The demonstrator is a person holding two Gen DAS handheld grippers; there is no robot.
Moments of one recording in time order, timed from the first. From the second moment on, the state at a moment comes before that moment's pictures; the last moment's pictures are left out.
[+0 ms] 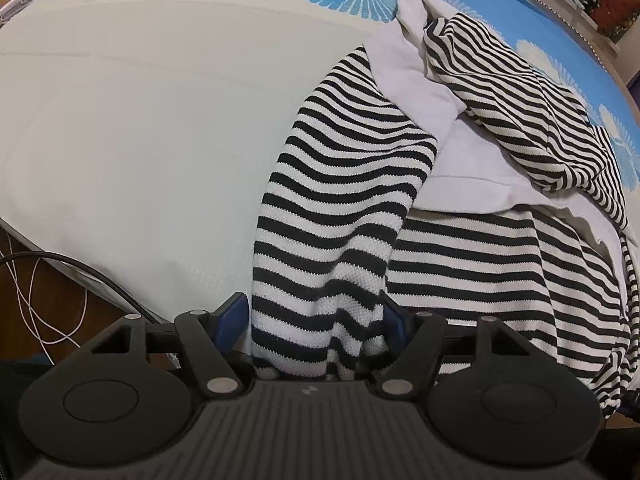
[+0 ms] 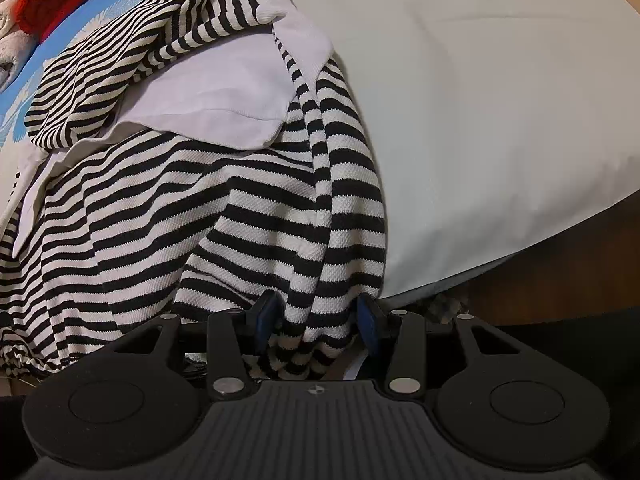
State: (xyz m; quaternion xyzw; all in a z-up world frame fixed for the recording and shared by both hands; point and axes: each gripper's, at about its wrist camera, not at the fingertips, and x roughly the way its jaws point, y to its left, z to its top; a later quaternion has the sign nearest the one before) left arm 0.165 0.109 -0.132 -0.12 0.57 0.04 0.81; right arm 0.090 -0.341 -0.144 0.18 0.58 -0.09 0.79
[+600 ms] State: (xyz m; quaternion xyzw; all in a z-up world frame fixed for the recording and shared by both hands) left arm 0.149 0.107 -0.115 -0.13 0.55 -0.02 0.83; right arm 0.081 -0.371 -0.109 0.24 0.50 -0.10 0.83
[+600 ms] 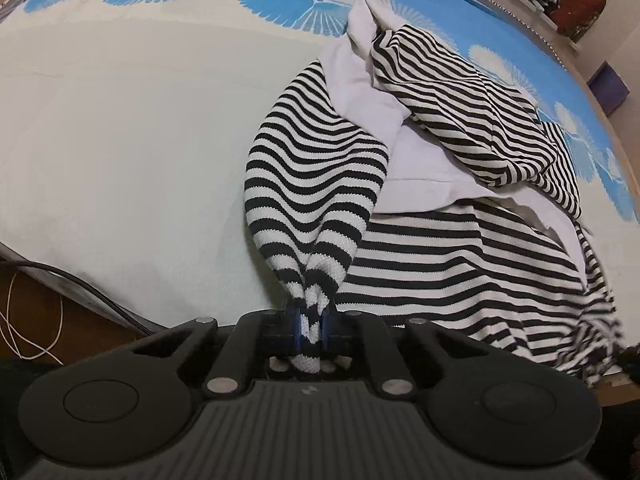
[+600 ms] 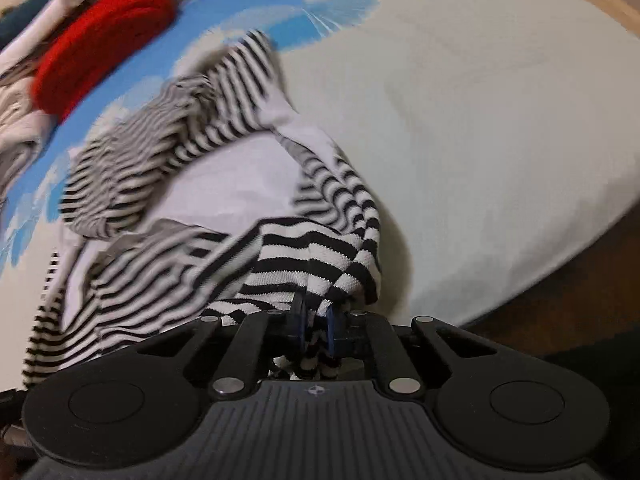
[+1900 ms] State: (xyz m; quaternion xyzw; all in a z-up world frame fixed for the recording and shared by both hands) left arm 0.140 0.093 -0.069 -0.05 0.49 -0.04 0.87; right arm 0.082 -0.370 -0.054 0.23 0.43 -0.06 0.87
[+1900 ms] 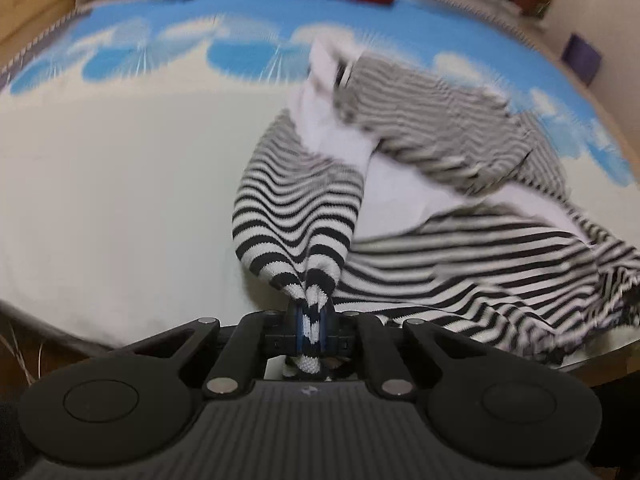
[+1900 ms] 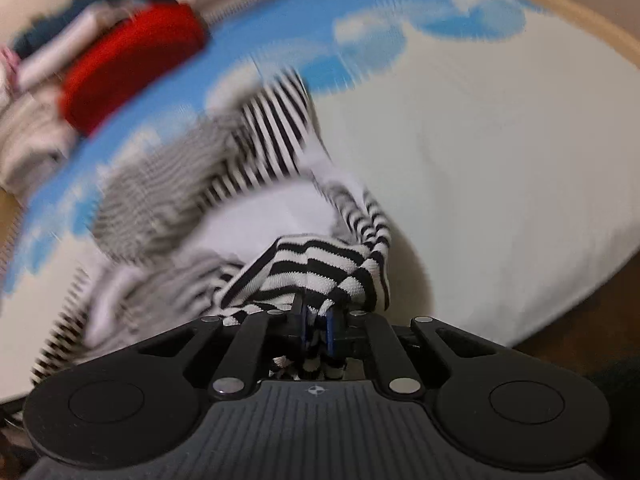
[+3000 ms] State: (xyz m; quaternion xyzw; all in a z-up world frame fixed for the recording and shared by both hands) left arm 0.341 0.158 -0.049 -0.18 0.47 -0.06 0.86; right arm 0.254 -0.428 -0.019 0.23 0.36 -0.06 0.90
